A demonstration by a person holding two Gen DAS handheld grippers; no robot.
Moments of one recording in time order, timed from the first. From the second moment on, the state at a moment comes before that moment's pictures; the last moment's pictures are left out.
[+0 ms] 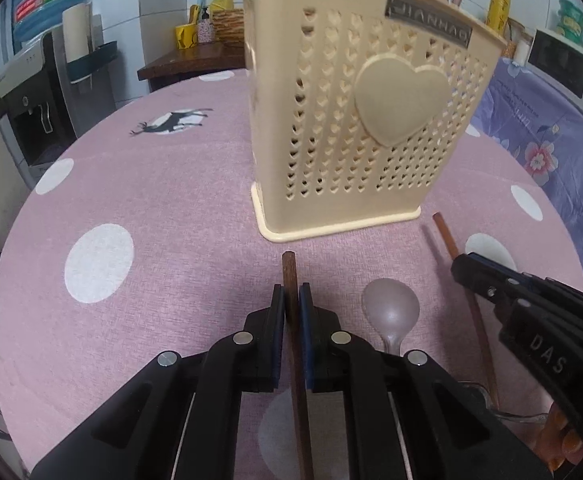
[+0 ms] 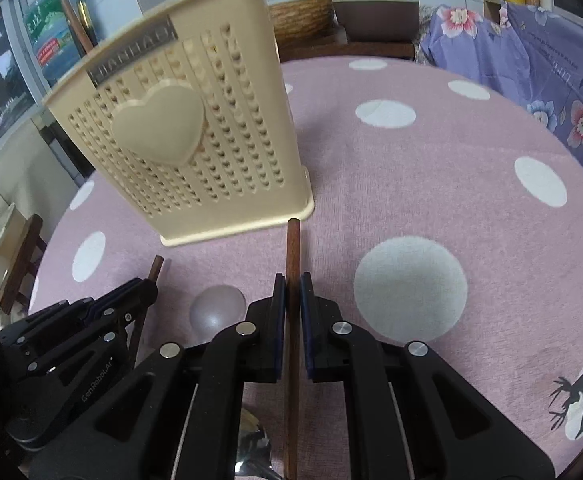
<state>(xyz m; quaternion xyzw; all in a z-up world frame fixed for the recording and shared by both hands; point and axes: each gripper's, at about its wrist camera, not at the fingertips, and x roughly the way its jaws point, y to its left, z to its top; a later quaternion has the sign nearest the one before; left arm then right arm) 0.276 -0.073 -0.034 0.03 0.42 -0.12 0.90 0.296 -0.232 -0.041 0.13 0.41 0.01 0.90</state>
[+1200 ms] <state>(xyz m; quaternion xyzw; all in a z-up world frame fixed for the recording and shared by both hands) 0.215 -0.016 0.120 -0.03 0.24 -0.13 0.96 0.213 -0.245 0.118 0.09 0.22 0.07 0.97</state>
